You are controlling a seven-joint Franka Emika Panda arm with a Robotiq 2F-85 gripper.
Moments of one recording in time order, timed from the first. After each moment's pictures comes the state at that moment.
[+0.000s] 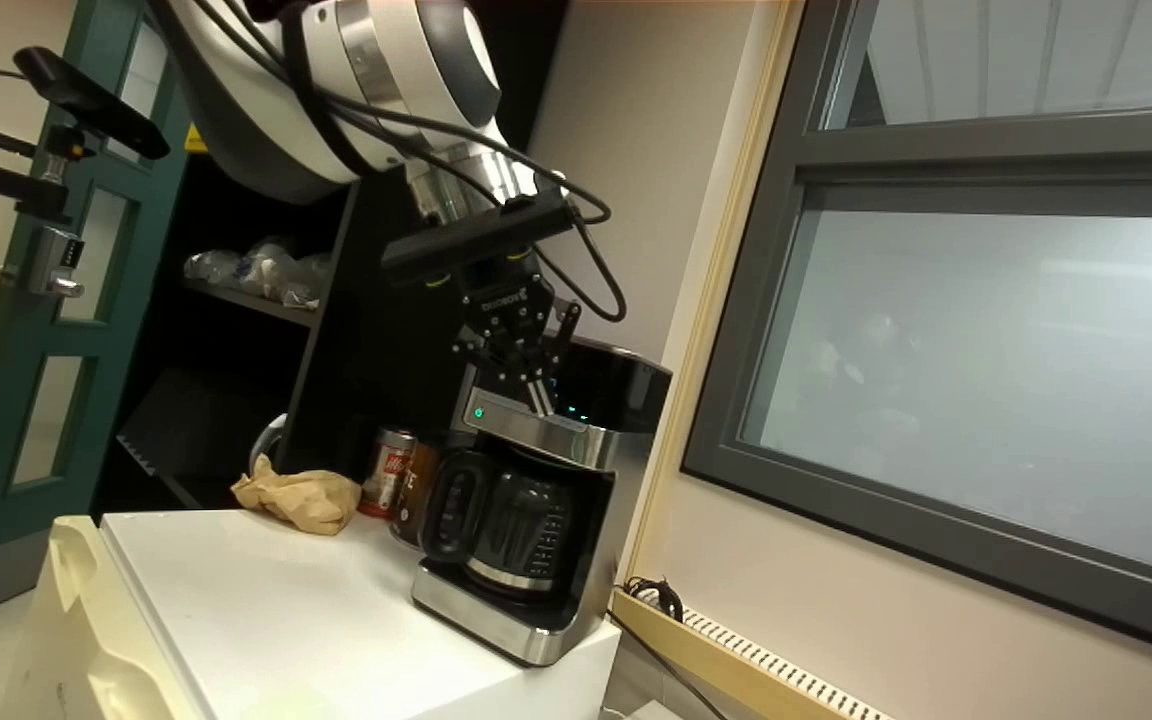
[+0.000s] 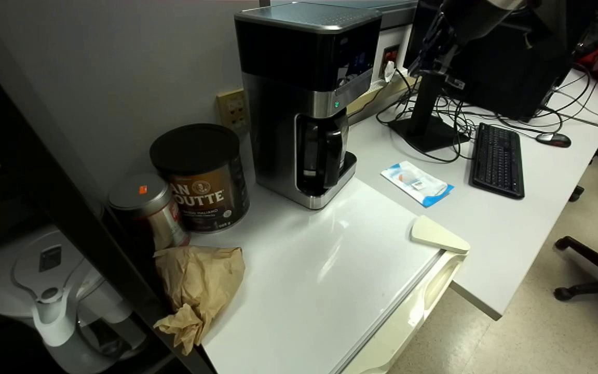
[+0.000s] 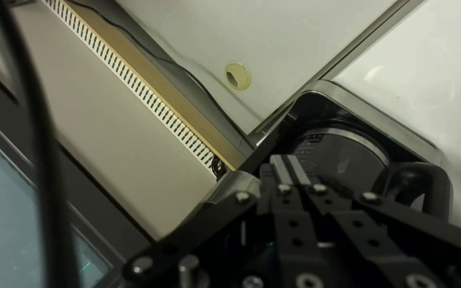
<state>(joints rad) 0.07 0.52 -0.11 -1.77 -0.76 2.81 0.00</state>
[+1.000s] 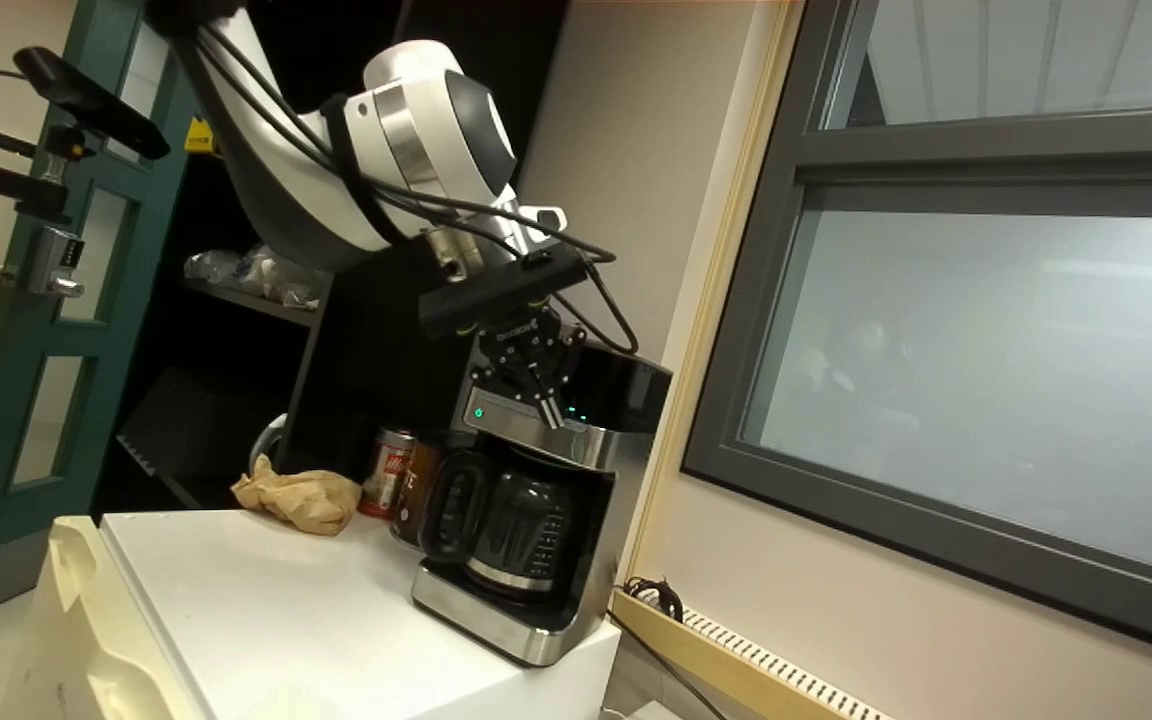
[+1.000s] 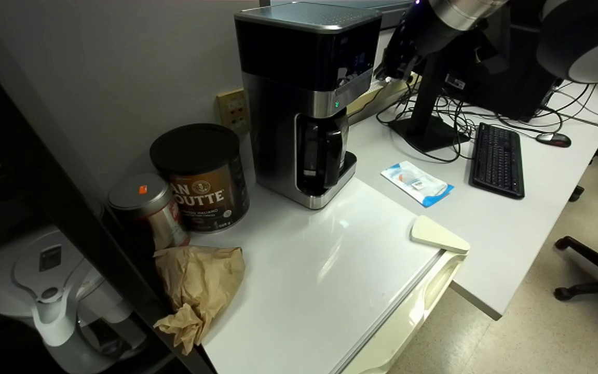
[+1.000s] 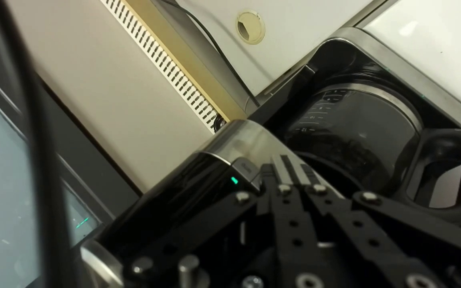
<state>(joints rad) 0.08 0.67 -0.13 -1.59 -0.81 2.90 0.00</state>
